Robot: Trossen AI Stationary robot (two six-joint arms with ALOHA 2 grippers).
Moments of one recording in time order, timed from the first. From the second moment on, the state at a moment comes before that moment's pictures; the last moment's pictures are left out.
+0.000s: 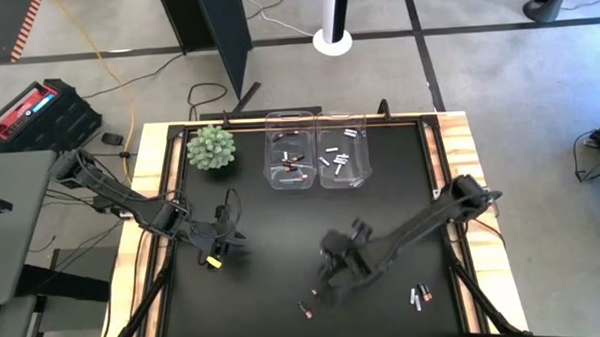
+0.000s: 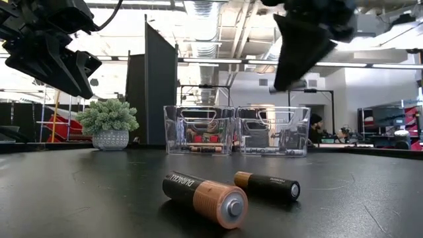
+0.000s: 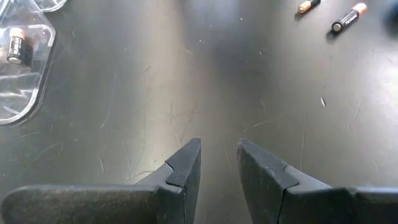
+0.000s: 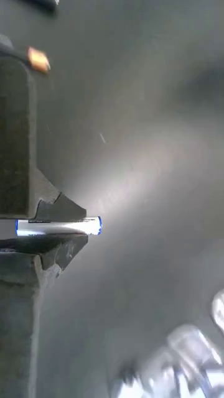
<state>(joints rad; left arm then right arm) -0.46 0.98 0.50 -0.28 -0.32 -0.23 0.53 1.97 1.58 -1.06 0.62 1.14</state>
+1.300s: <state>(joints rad) -0.46 0.98 0.50 -0.28 -0.32 -0.25 -0.48 1.98 1.58 -0.98 0.09 0.20</state>
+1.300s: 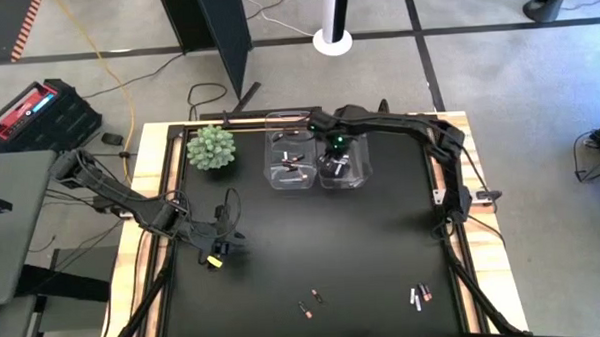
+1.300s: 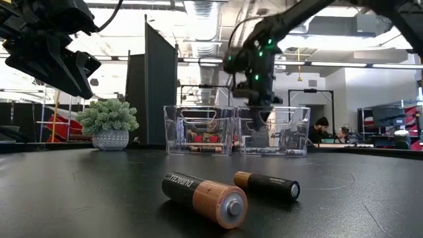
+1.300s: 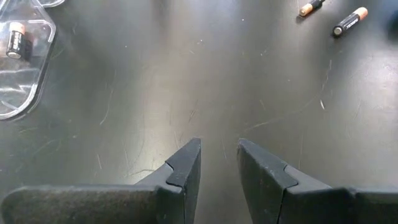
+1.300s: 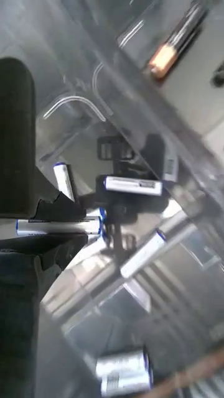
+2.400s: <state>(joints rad) -0.46 0.98 0.50 -0.28 -0.32 -0.28 -0.56 1.97 1.58 -1.10 0.07 0.16</state>
